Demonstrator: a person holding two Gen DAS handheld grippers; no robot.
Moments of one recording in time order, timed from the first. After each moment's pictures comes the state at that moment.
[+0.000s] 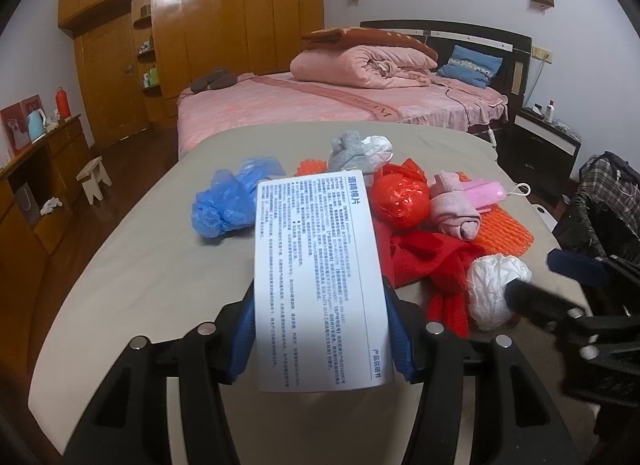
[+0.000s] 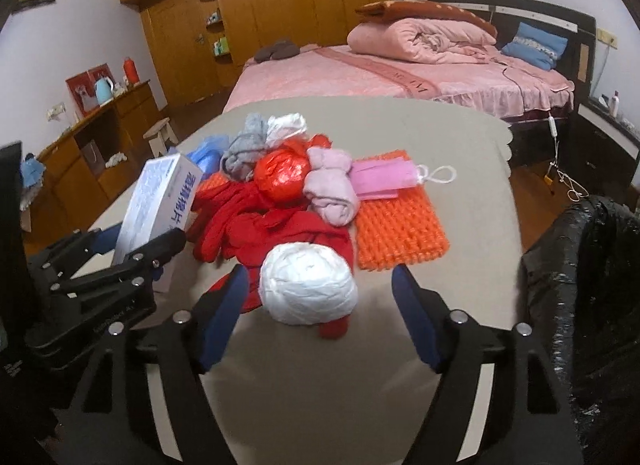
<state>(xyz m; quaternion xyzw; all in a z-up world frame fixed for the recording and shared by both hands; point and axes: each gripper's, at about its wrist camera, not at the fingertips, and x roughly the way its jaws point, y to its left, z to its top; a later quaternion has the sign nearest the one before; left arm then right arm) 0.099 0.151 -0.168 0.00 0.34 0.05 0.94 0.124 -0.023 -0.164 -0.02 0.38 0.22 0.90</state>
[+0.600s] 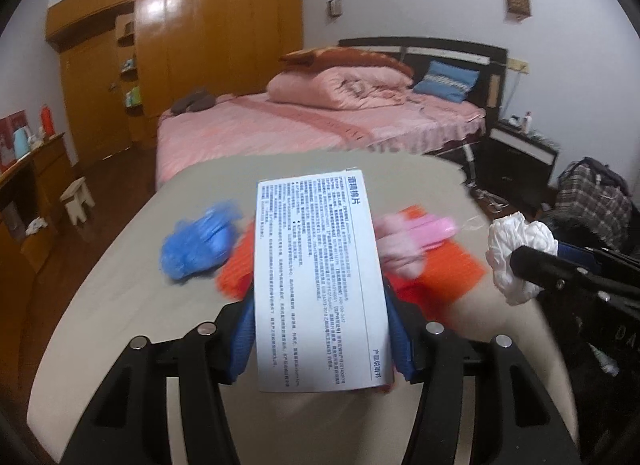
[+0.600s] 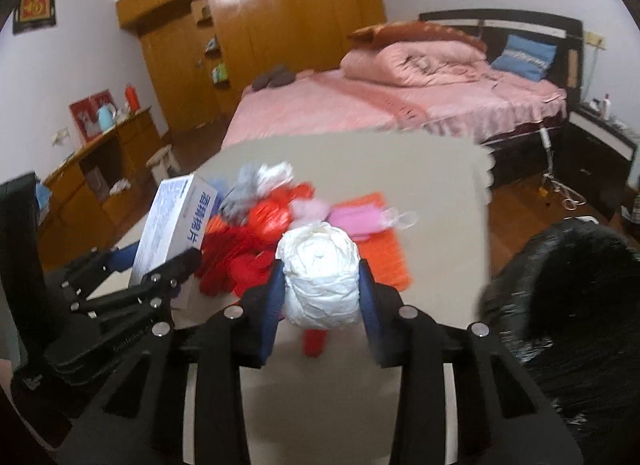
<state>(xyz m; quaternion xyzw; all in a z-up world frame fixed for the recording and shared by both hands) 0.102 0.113 -0.134 0.00 0.30 0.00 0.95 0.113 -0.083 -0.109 0.02 0.33 0.21 0.92</state>
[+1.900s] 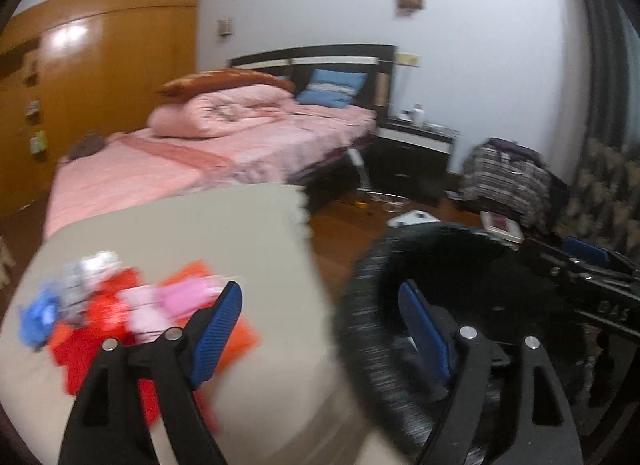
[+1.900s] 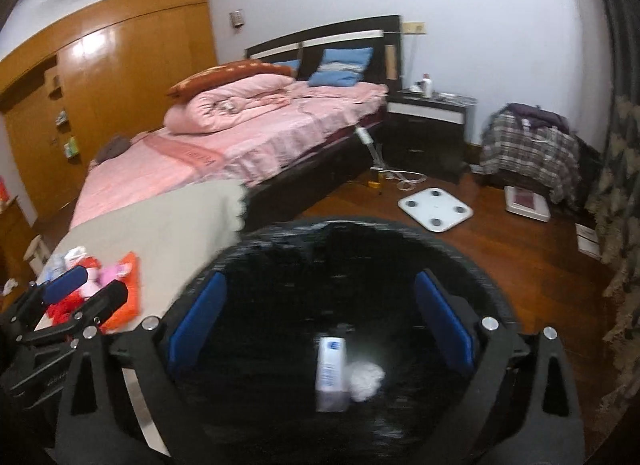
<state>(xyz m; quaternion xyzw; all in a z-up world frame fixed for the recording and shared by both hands) 0.135 -0.036 -0.112 0.04 0.28 -0.16 0.95 0.089 -0.257 -0.108 0.07 0.29 -0.04 0.95</state>
